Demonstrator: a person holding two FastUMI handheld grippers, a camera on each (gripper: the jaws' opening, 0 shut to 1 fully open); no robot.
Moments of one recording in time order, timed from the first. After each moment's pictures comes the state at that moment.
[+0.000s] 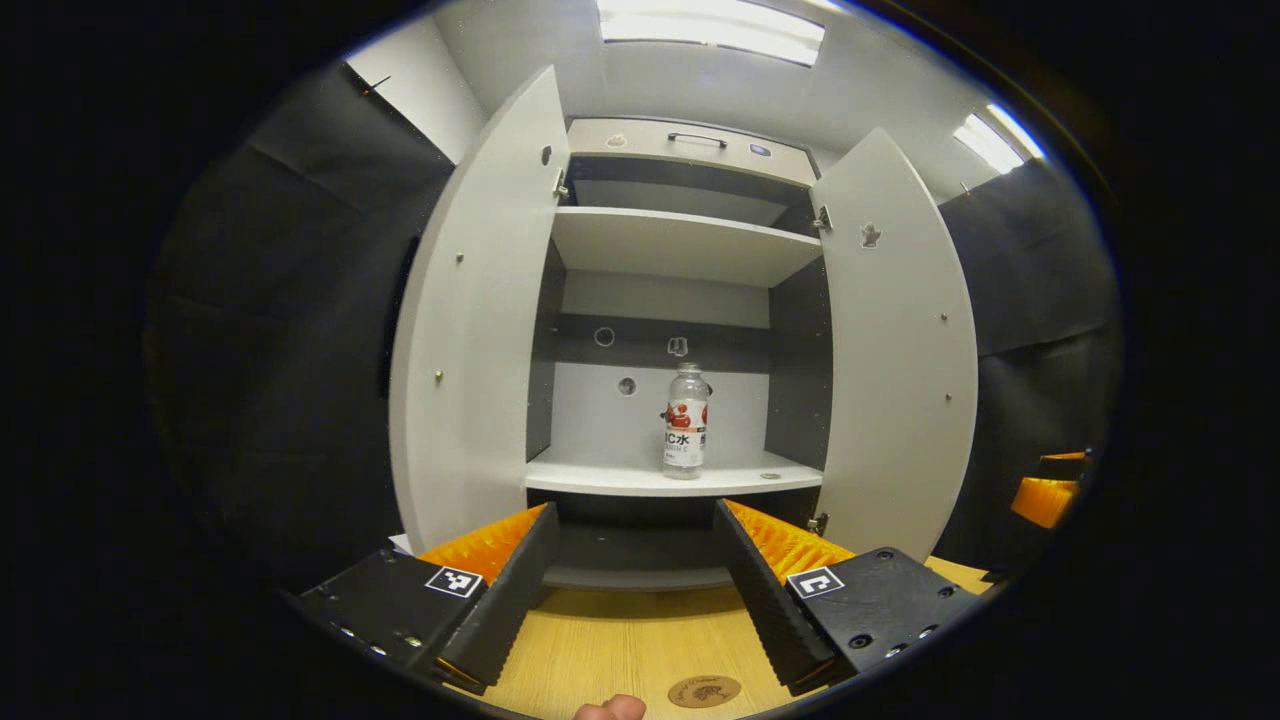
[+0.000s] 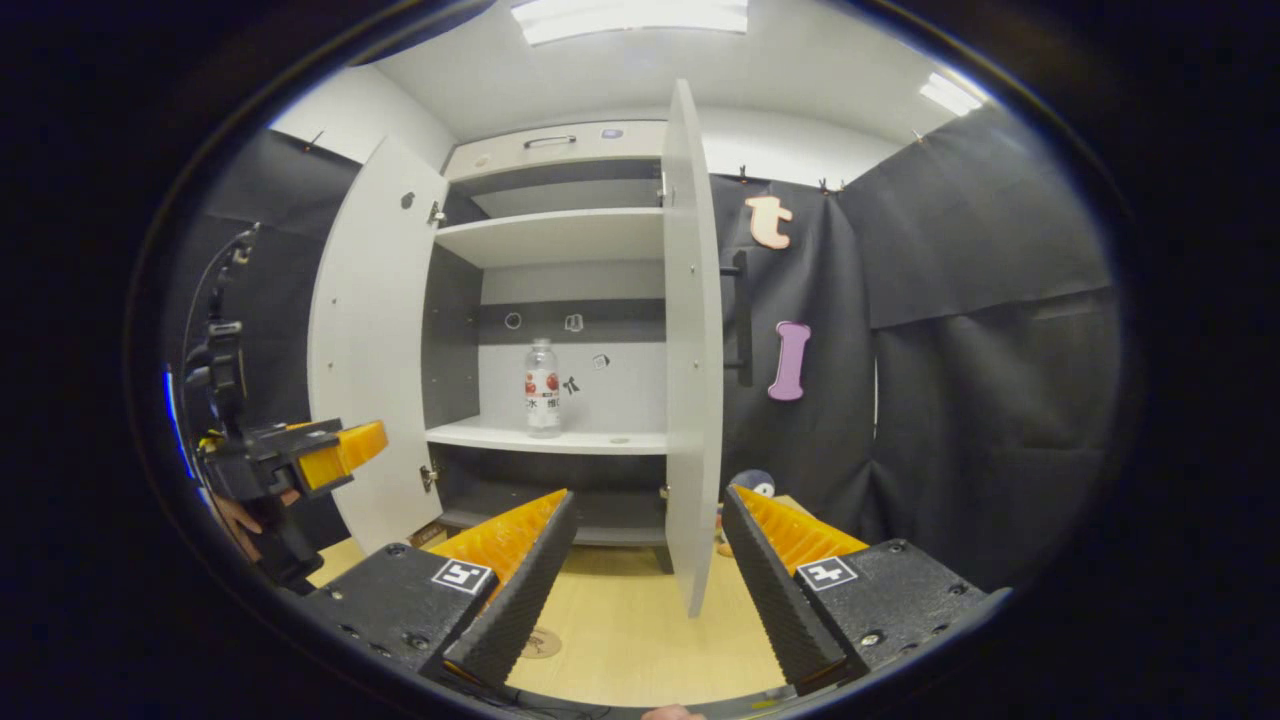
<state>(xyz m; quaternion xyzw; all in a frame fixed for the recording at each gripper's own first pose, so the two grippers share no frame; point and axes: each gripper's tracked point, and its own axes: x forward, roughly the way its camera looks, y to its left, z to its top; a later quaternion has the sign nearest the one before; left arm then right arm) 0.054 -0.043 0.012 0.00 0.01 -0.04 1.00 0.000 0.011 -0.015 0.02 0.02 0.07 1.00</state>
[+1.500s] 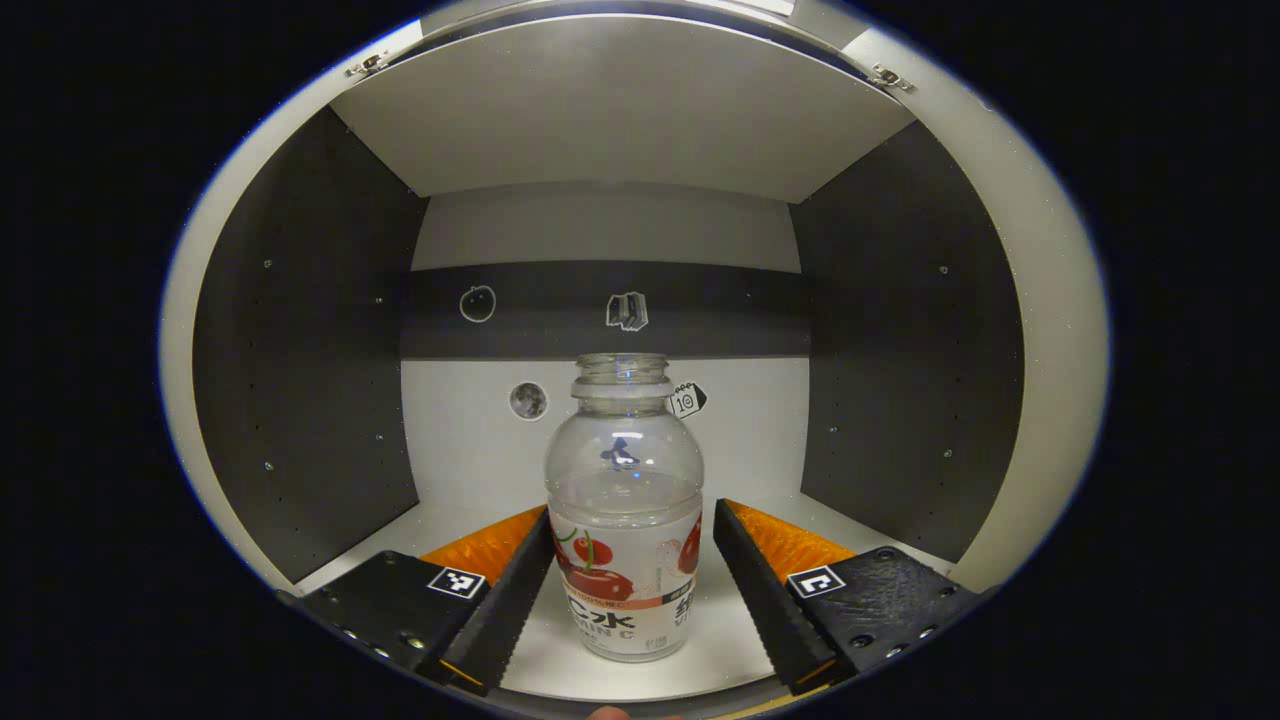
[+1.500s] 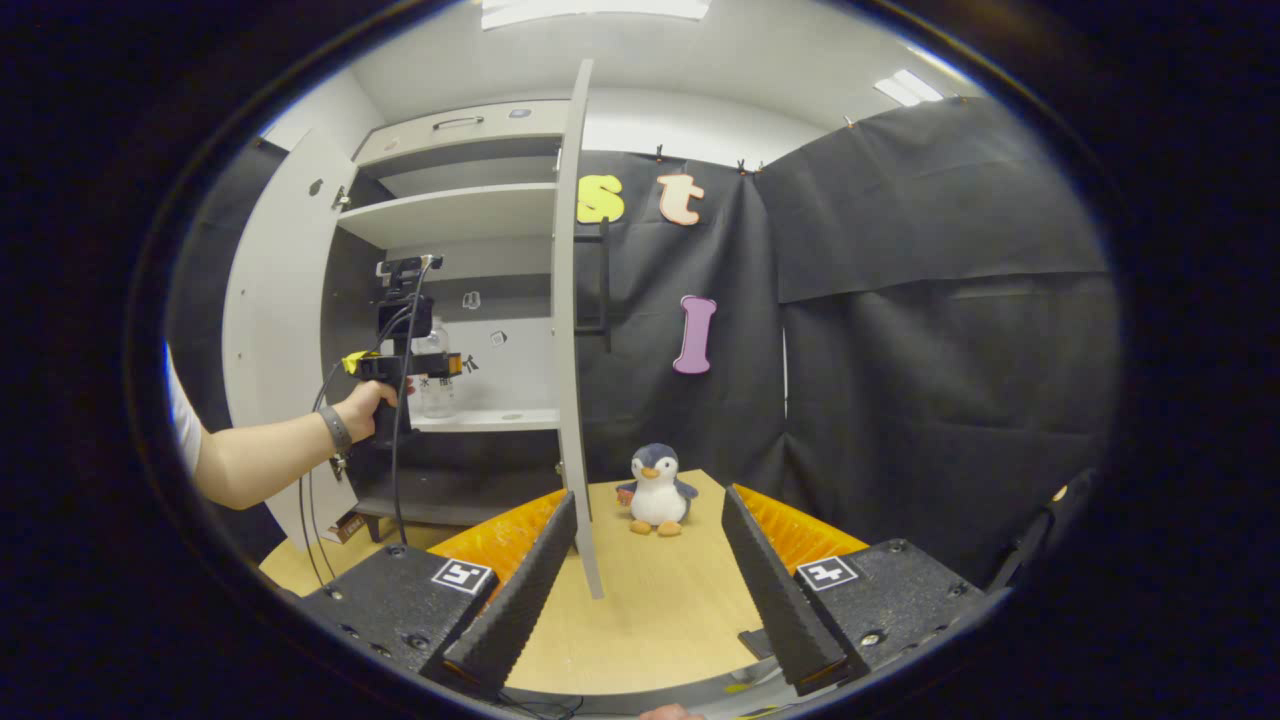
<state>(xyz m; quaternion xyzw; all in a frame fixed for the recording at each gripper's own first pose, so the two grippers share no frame) 0.407 -0.120 -0.014 0.04 0.05 -0.06 1.00 0.004 -0.076 -0.041 0.04 0.06 -0.06 1.00</state>
